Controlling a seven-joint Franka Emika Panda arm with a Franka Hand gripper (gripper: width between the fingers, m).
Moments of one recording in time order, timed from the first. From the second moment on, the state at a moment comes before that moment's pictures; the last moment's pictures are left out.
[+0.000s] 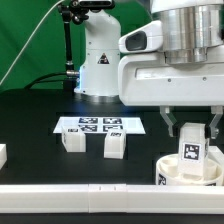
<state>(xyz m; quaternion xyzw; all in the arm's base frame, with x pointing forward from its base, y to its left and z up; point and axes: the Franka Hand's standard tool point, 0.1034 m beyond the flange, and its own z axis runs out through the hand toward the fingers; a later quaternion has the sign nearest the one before) 0.647 0.085 0.090 -0.94 0.32 -0.02 0.07</state>
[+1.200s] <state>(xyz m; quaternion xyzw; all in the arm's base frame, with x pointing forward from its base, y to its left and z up) 0.645 0.097 0.087 -0.59 0.79 0.05 0.13</state>
